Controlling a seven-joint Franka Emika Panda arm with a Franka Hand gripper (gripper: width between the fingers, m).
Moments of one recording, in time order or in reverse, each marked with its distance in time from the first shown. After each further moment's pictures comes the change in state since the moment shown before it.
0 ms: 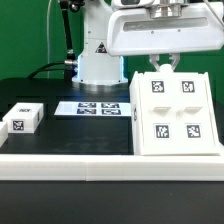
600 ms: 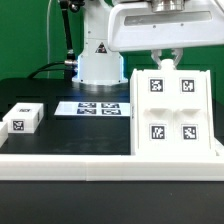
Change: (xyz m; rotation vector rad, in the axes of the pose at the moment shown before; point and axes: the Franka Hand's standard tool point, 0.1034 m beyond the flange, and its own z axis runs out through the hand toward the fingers) arm 0.013 0.000 -0.008 0.007 -0.017 0.000
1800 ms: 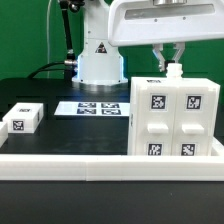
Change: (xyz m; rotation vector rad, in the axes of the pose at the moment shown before) arm 0.011 -0.001 -0.010 0.007 -0.031 0.007
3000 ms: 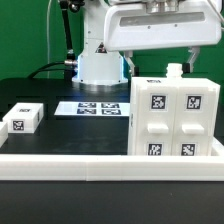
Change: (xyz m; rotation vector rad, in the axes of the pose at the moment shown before) arm -0.042 0.009 0.010 -0.008 -0.039 0.017
